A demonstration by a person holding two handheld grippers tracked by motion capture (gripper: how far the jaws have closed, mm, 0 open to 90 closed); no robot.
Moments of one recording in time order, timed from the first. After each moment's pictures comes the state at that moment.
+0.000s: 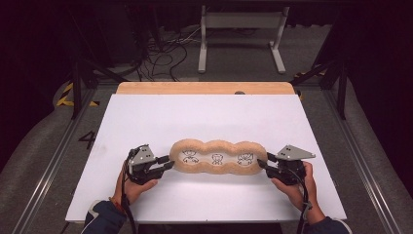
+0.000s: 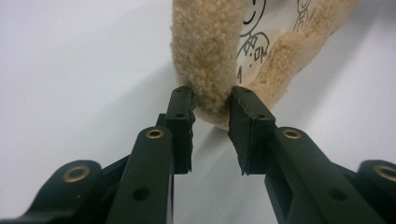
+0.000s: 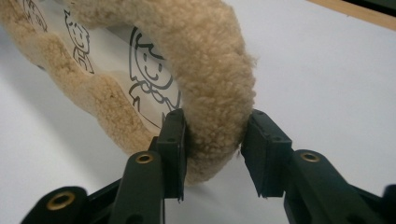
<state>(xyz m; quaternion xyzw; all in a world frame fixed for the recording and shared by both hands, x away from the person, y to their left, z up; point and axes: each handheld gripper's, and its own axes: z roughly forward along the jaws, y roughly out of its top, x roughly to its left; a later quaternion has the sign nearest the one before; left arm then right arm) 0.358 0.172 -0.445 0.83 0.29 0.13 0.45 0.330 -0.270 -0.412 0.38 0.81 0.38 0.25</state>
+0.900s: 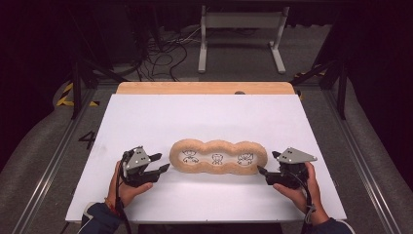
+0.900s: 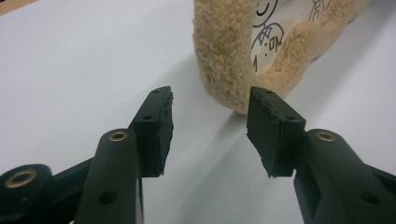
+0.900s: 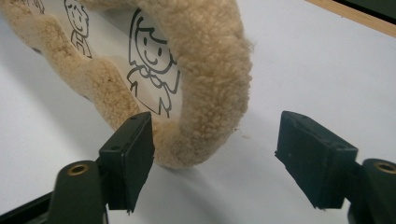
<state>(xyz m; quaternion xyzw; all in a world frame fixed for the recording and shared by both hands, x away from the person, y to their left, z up) 0.348 0.182 -0.440 0.84 0.29 0.18 0.43 0.324 -0.274 -0.413 0.37 0.81 0.37 0.25</state>
